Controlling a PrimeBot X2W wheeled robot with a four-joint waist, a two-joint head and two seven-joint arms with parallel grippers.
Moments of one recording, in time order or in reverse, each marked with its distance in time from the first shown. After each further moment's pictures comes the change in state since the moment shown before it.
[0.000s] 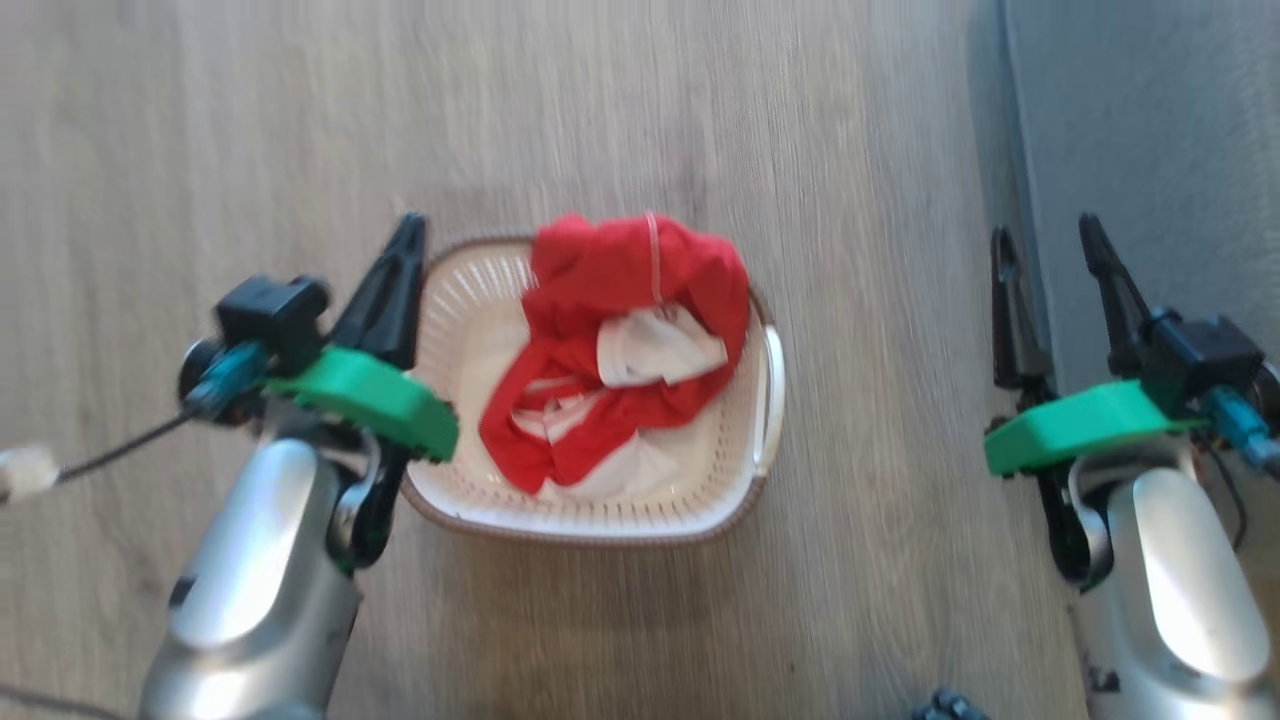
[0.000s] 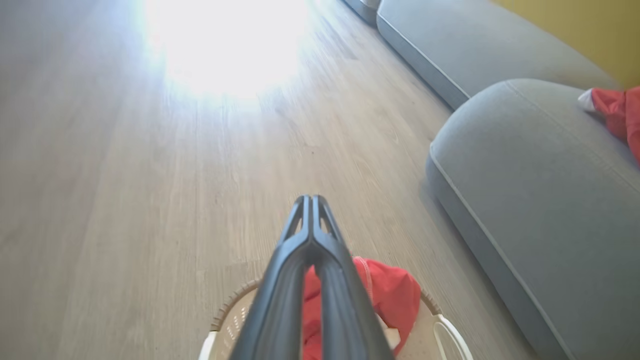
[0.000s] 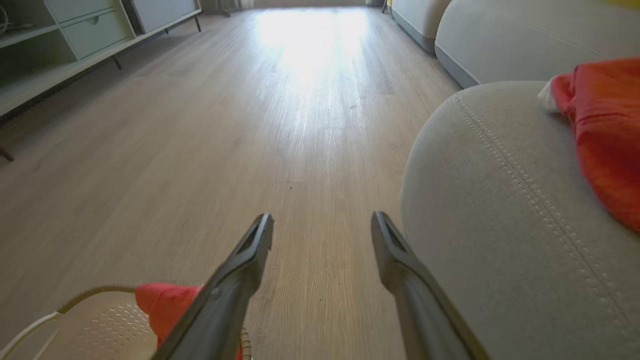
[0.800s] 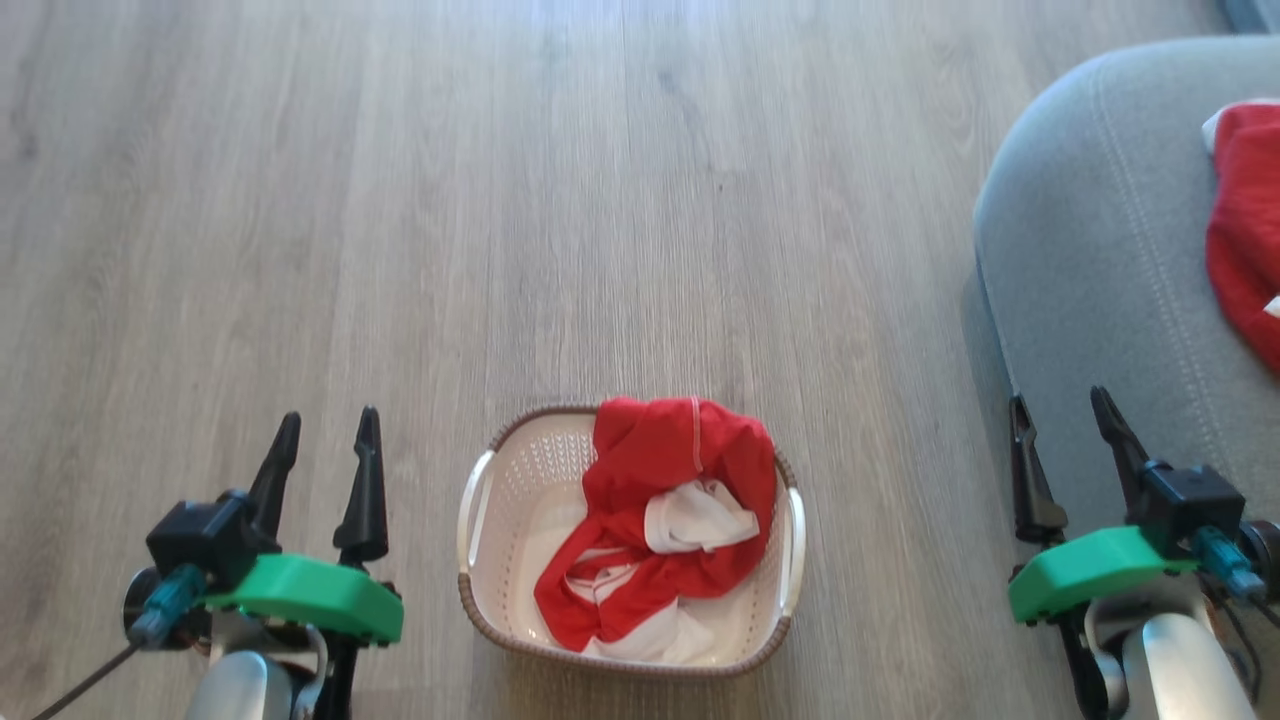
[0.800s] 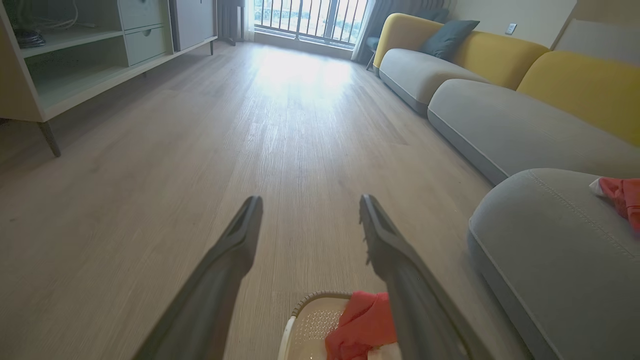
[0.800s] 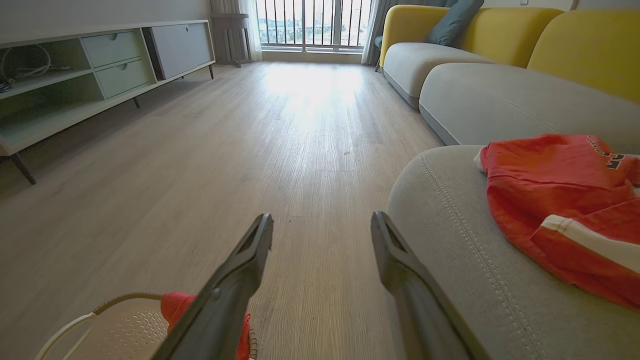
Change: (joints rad) left arm 0.426 -0.091 0.298 -0.216 0.149 -0.025 0.000; right arm 0.239 0.002 -0.063 0.004 -0.068 0.000 0.000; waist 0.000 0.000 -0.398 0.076
